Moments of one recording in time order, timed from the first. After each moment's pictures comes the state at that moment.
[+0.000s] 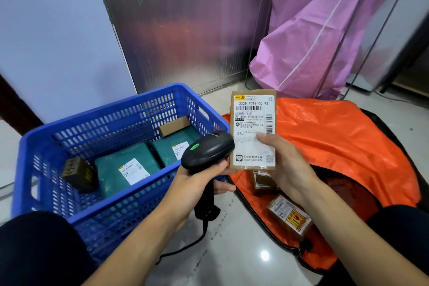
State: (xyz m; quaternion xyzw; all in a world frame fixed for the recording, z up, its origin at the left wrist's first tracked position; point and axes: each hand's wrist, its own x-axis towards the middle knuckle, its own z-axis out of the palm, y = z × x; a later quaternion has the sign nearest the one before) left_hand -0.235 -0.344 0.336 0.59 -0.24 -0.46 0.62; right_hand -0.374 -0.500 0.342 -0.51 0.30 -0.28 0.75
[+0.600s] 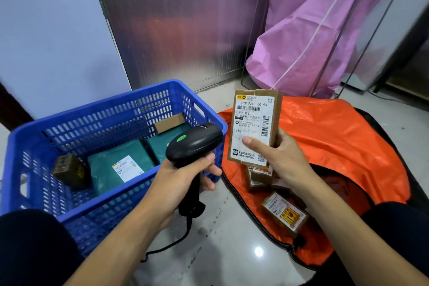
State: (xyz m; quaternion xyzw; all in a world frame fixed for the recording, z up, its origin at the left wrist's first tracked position) left_hand -0.229 -0.336 0.347 0.60 -0.24 -0.42 0.64; right_hand -0.380 -0.506 0.342 -0.64 0.37 -0.29 0.61
